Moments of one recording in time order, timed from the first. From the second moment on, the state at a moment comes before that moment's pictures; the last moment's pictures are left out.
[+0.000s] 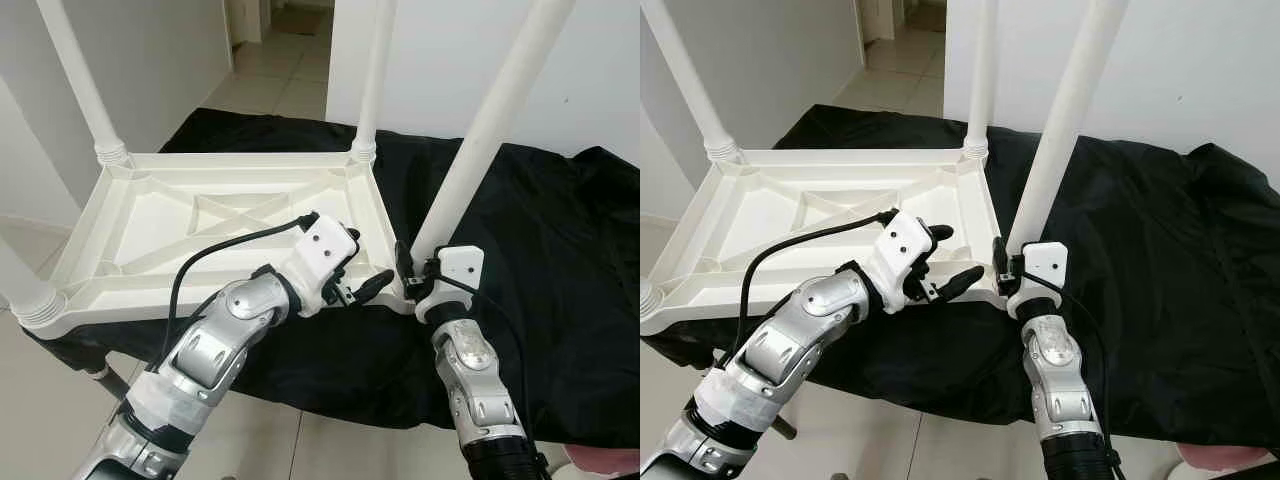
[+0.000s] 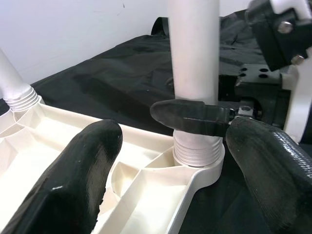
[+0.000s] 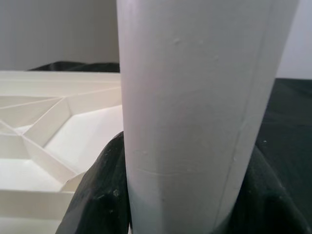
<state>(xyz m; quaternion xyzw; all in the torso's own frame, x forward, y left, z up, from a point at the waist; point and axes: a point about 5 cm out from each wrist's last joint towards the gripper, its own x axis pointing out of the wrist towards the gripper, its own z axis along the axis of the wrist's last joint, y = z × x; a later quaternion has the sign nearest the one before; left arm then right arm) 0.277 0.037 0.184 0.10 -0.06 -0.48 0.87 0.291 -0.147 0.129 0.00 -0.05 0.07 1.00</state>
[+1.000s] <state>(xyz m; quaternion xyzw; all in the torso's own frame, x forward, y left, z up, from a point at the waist) 0.277 0.038 0.188 0.10 -0.06 -0.48 0.87 0.280 -0.126 0.141 0.03 -0.06 -0.05 1.00</state>
